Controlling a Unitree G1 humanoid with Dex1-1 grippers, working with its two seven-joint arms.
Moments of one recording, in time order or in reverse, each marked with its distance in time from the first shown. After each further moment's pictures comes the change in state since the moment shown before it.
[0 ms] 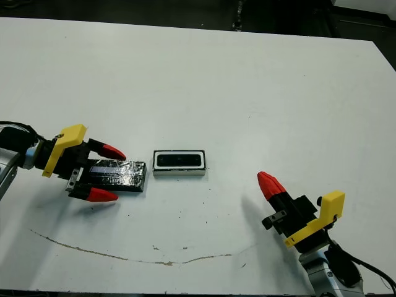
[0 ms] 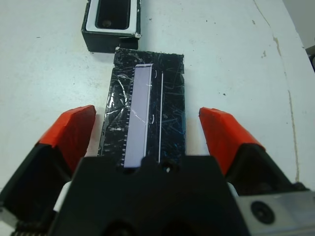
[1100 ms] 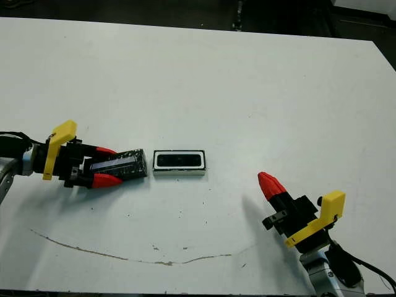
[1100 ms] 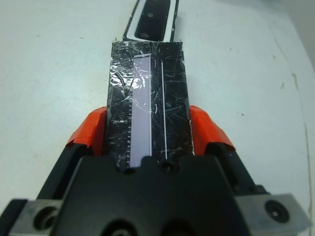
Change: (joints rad) left arm 0.055 -0.037 0.102 0.061 -0.098 0.024 0.083; right arm 0.001 -0.007 0.000 0.001 -0.002 0.001 -0.004
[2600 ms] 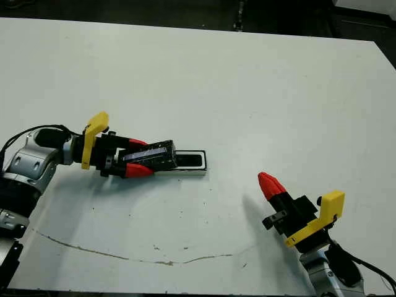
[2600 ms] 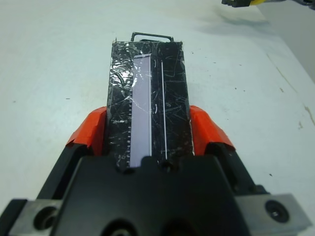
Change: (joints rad) left arm -0.174 -0.225 -0.096 0.183 0.092 -0.104 0.003; right arm -0.001 -0.003 0.002 0.006 0.000 0.000 -0.003
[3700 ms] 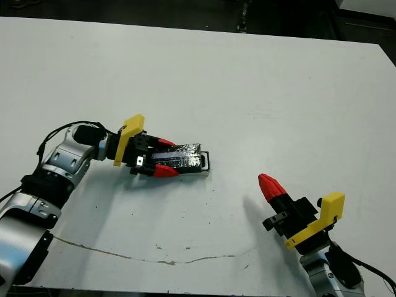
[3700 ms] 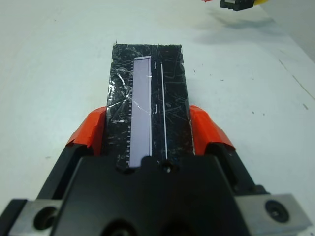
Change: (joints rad) left arm -0.093 -0.176 -0.066 0.159 0.063 -0.121 0.043; right arm 0.008 0.000 0.000 0.002 0.004 -0.001 0.002
